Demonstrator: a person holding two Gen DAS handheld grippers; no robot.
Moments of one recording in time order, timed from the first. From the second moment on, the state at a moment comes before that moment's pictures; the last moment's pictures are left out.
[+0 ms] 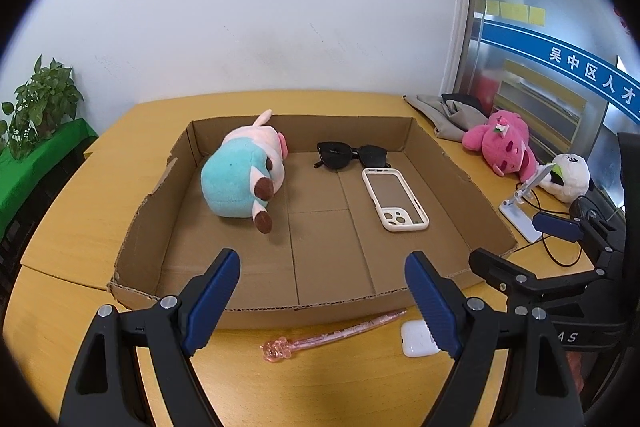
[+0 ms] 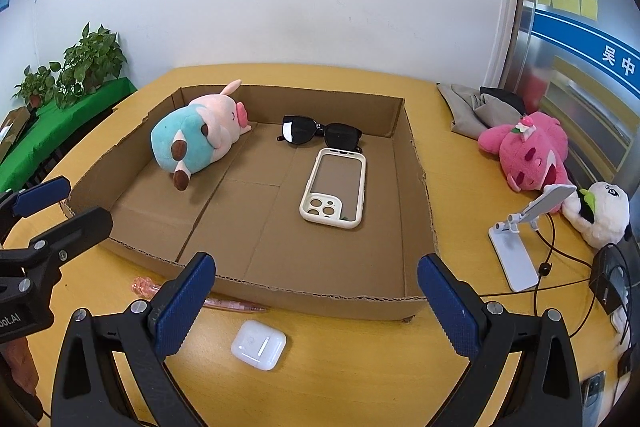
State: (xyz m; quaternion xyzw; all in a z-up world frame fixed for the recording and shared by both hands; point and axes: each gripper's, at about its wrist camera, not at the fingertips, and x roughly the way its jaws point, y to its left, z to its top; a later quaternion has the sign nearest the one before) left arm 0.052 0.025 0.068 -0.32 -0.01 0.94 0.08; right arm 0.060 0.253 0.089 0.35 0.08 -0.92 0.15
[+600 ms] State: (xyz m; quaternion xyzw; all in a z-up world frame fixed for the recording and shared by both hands) left arm 0.042 0.035 0.002 -0.44 -0.07 0.87 0.22; right arm 0.085 0.254 -0.006 0.42 0.13 -0.86 0.26
